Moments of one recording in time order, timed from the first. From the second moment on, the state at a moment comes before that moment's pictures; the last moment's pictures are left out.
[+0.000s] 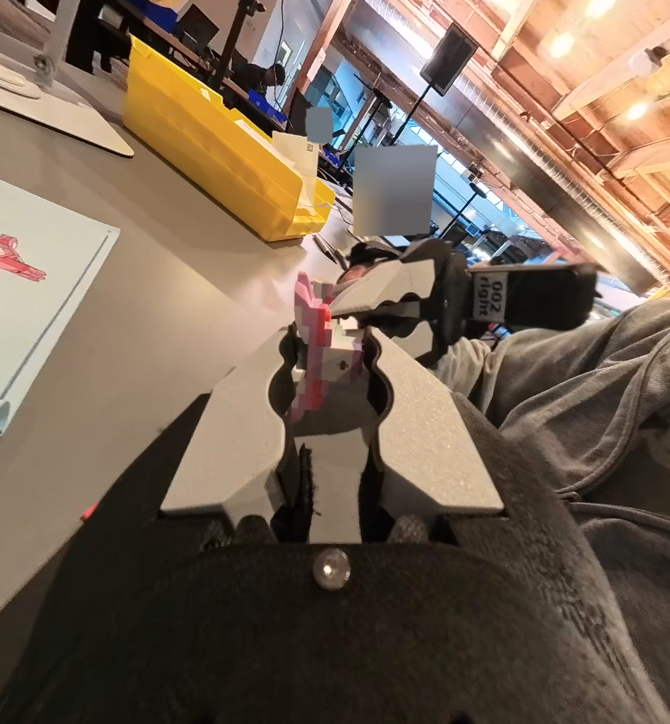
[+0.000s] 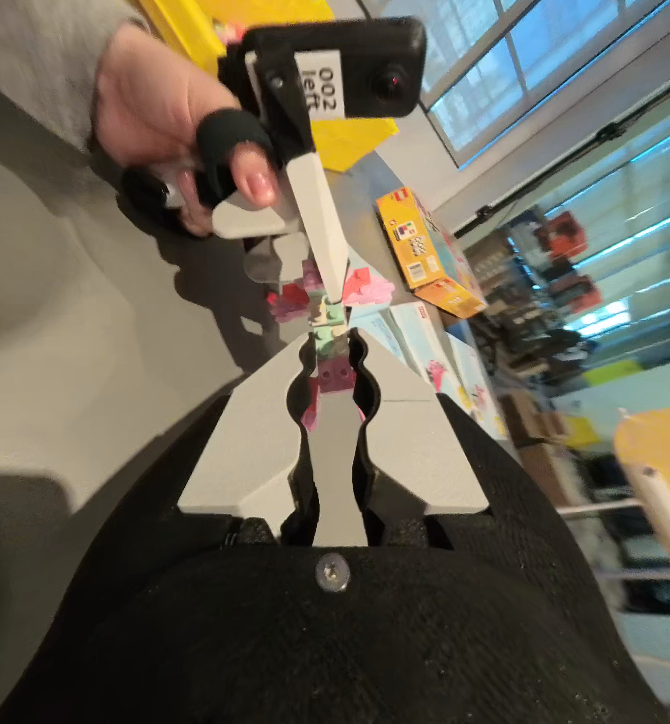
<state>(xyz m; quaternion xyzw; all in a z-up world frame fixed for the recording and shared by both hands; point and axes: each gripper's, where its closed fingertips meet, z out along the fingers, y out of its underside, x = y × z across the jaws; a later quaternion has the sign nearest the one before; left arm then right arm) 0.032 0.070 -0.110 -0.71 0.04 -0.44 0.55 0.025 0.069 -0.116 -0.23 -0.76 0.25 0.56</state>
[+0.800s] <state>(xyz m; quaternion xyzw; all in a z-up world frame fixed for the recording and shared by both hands) 0.000 0.087 -0.127 -0.72 -0.09 -0.45 0.51 0.049 0.063 -0.193 -0.38 -0.84 0.30 0.25</state>
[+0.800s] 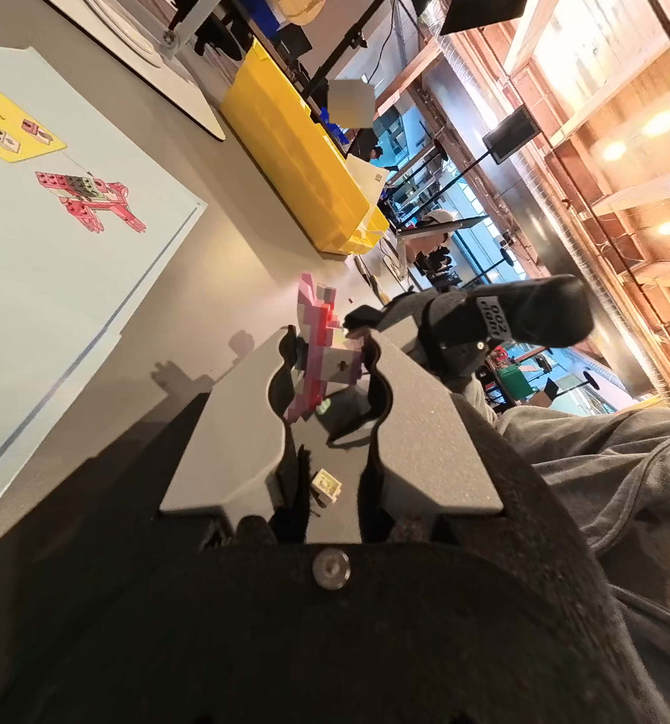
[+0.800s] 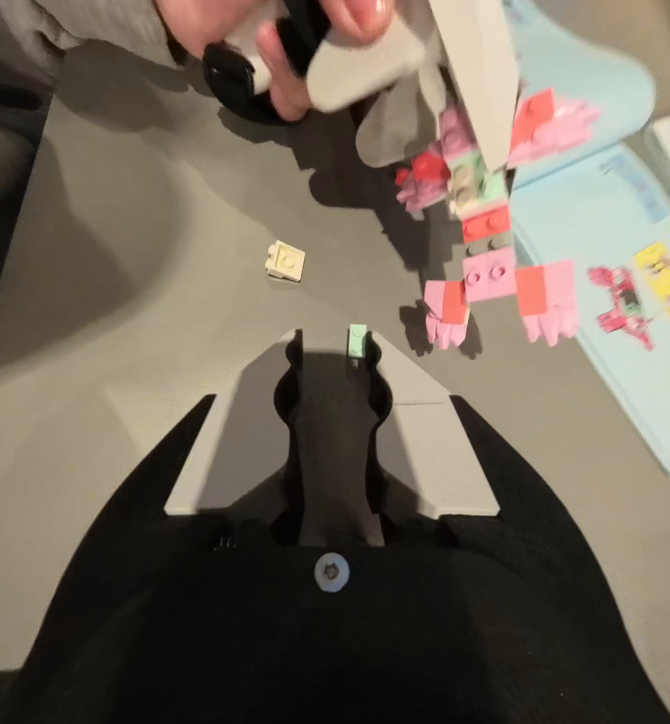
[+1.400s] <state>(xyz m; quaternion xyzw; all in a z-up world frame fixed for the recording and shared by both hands) 0.020 0.064 -0.124 -0.71 -0.11 -0.48 0.50 0.022 0.055 -0.132 -0.26 -0.81 0.19 0.49</state>
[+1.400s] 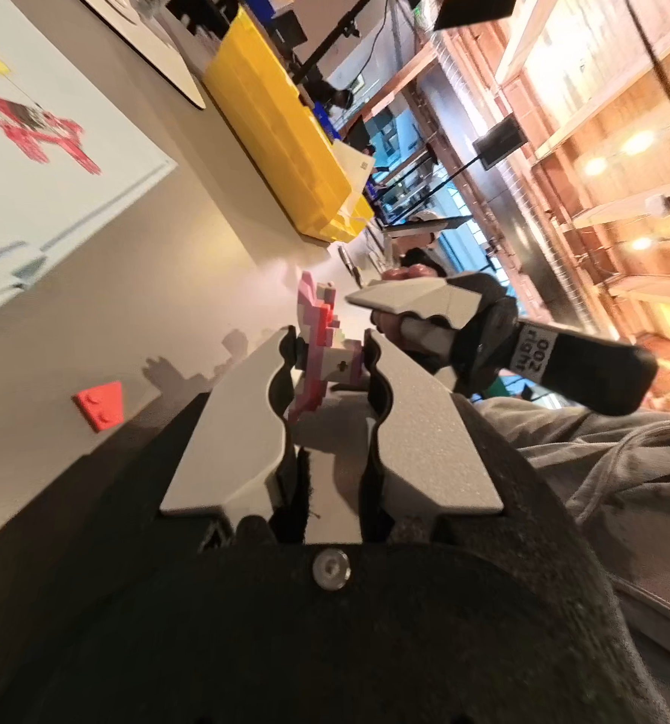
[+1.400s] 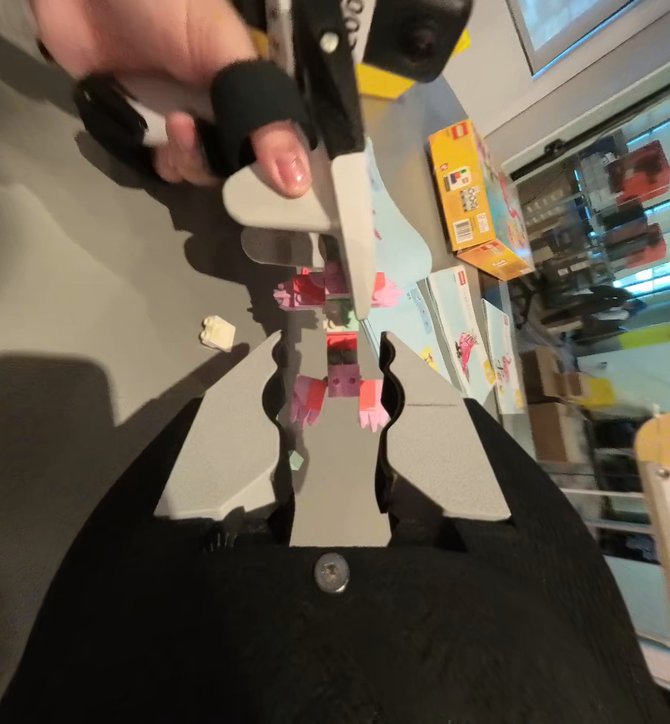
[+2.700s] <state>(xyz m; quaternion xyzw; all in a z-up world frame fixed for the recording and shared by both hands) -0.222 -0.210 -0.023 -0.71 -0.22 0.20 0.64 0.042 0.152 -0.038 -0.40 -0.50 0.37 0.68</state>
